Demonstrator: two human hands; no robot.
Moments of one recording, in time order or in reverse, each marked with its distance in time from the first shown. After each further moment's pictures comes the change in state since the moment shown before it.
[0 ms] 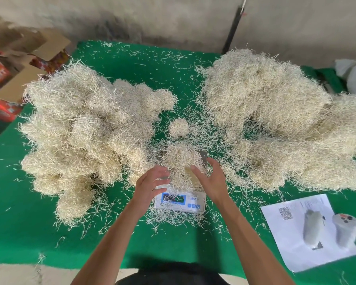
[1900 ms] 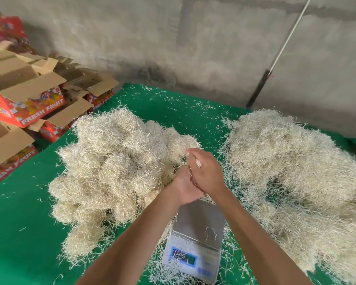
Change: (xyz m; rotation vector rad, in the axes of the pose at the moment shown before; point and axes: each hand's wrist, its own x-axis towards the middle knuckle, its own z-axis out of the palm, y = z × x) left_hand 0.054 0.180 0.067 -0.122 0.046 0.098; right_hand 0.096 -0.191 0.021 -0.208 -0.030 -0.790
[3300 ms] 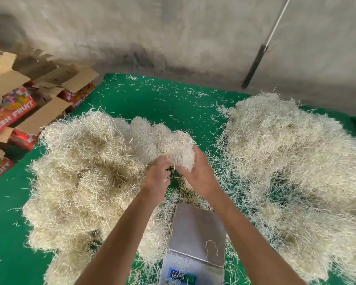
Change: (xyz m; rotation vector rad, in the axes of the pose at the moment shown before) left_hand 0.109 -0.021 -0.059 0.200 0.143 -0.099; right_hand 0.039 0.090 0.044 0.084 -0.189 0.336
